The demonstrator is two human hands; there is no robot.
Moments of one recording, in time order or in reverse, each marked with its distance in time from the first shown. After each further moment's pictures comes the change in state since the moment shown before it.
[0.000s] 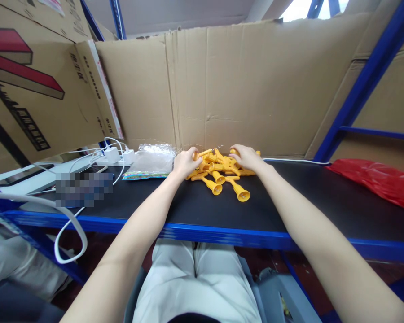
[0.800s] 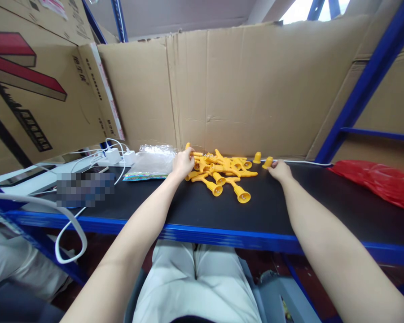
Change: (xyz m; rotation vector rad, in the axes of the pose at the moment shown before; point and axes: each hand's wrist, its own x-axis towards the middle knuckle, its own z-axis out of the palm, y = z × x) left_hand 0.006 -0.012 0.006 -0.106 0.043 -0.060; right_hand -0.058 0.132 0.041 0.036 -0.030 0.869
